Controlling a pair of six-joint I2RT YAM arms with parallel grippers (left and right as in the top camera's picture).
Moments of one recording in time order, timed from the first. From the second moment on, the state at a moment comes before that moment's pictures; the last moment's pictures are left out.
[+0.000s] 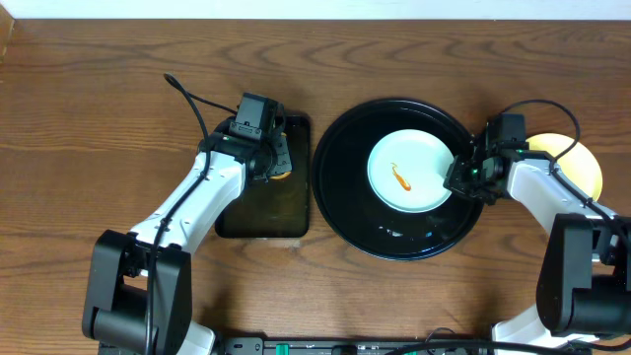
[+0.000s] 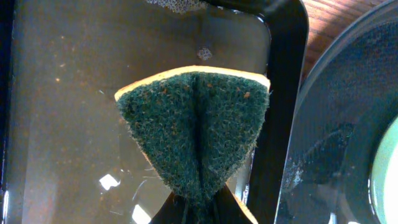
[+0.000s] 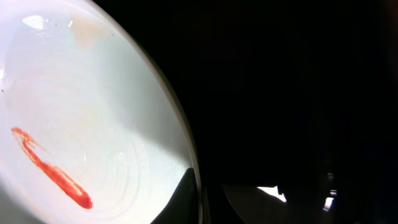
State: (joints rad) left arm -0.30 1.68 1.09 -0.55 0.07 -0.48; right arm -0.03 1.75 0.94 -0.51 -0.24 0.39
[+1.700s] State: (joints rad) left arm -0.72 1.91 1.10 -0.29 0.11 -0.82; right arm 0.21 1.75 0.94 -0.49 -0.24 0.39
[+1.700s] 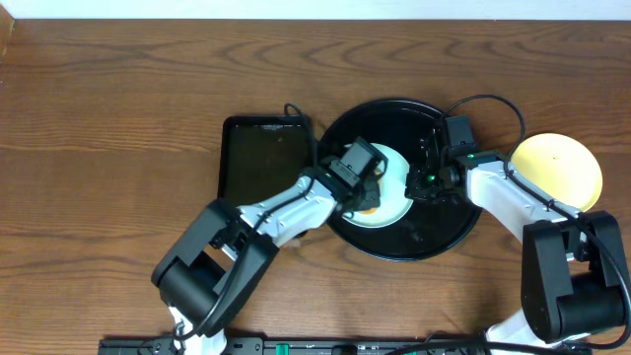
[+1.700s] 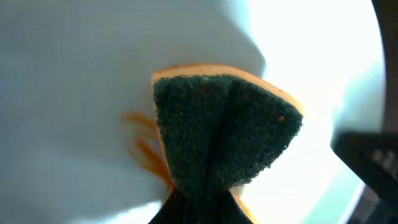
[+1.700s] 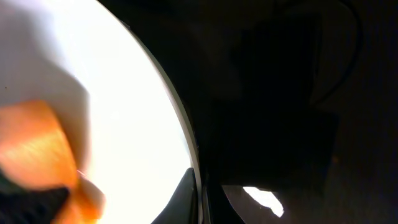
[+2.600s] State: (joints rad) left arm -0.54 1.73 1.09 -0.18 0.01 -0.67; right arm 0.21 1.75 0.94 -0.50 -0.24 0.39
